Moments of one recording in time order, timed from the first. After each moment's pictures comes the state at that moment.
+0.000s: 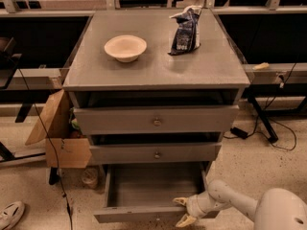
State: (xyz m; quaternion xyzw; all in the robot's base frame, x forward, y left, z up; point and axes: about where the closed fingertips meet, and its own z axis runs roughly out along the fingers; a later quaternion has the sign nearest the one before) arm 0.454 -0.136 0.154 -0.69 0.62 0.29 0.23
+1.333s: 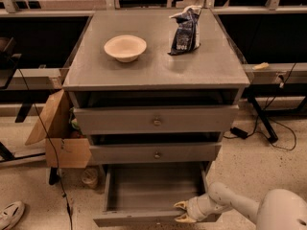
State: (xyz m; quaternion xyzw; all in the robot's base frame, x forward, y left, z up) arm 0.450 -0.136 0.156 -0.69 0.63 0.28 0.23
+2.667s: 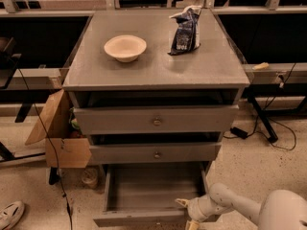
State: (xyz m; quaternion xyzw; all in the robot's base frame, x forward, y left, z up) arm 0.451 -0.137 0.158 -0.68 0.64 0.28 0.23
